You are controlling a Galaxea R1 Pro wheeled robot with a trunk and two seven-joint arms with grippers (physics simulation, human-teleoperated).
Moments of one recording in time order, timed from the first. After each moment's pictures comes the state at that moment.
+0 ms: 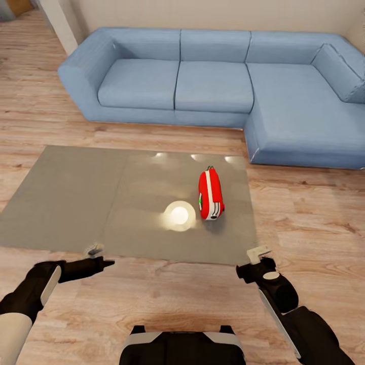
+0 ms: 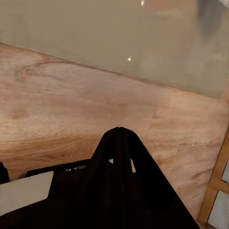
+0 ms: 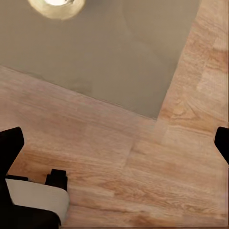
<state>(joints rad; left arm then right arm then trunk) -0.65 0.31 0.15 -0.77 0.17 0.74 -0.84 -0.35 -0.18 0.29 -1.58 -0.01 0.92 -0.18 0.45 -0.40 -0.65</state>
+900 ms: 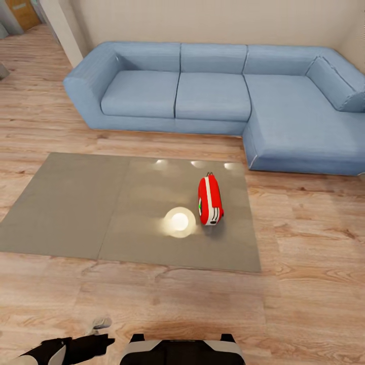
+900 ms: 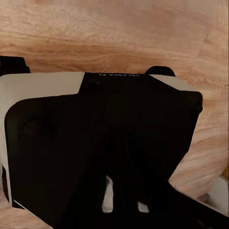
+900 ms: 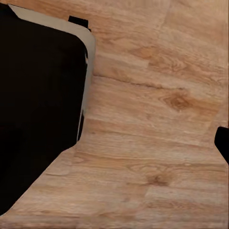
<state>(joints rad) -0.61 0.24 0.04 -0.01 0.08 0.12 -0.76 0.15 -0.23 0.30 -1.12 -0.17 0.34 -0.25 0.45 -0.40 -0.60</state>
